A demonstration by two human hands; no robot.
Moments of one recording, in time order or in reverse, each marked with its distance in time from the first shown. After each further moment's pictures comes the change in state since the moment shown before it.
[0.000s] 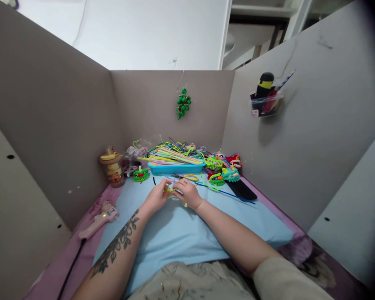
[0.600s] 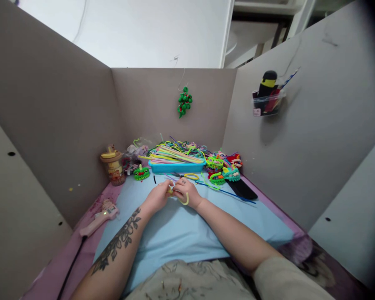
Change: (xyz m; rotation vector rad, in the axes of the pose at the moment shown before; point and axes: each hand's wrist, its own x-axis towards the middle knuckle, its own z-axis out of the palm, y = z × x) left_hand -0.004 0.000 0.001 0.114 -0.056 0.096; right_hand -0.002 0.008 0.011 -0.005 0.008 -0.099
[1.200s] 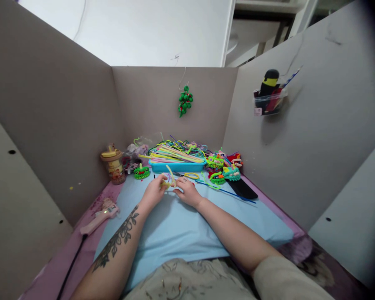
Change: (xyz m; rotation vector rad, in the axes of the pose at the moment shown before) left_hand 0.007 -0.013 -0.005 0.032 0.219 -0.110; right_hand 0.005 -0.005 -0.009 0.152 -0.019 0.092
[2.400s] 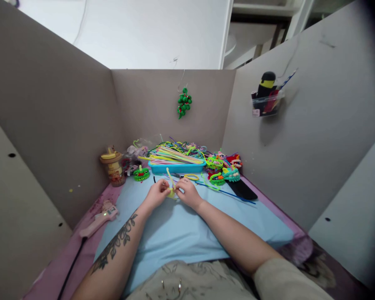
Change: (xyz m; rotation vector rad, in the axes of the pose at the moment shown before) left_hand 0.000 -0.001 0.014 -0.632 -0.117 -0.191; right_hand 0.001 -0.005 0.002 0.066 0.124 0.064
